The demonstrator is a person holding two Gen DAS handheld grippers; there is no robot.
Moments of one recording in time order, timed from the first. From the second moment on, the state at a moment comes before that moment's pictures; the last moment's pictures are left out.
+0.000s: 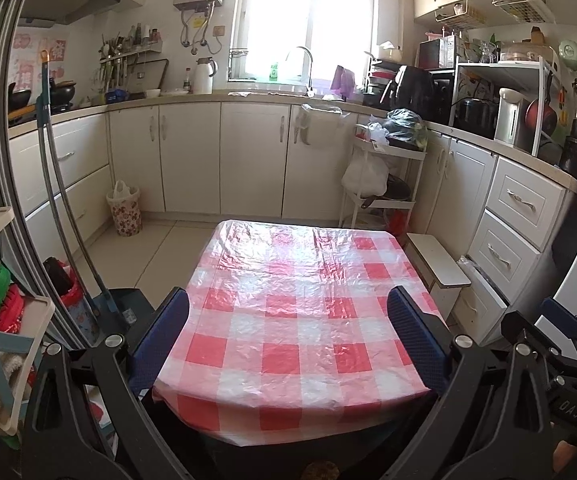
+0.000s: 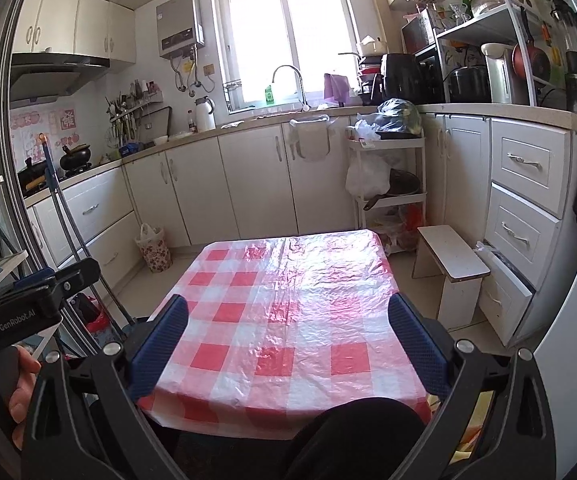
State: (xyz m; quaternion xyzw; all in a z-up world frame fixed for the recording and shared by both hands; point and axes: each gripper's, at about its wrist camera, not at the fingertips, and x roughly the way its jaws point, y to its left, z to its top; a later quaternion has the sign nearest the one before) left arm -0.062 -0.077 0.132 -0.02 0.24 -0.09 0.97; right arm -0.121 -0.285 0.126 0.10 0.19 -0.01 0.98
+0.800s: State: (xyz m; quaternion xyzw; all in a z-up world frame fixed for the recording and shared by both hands) left arm -0.065 -0.075 0.138 -0.02 0.24 -0.07 0.97; right arm -0.123 -0.280 0.134 0.09 0.19 -0.01 0.98
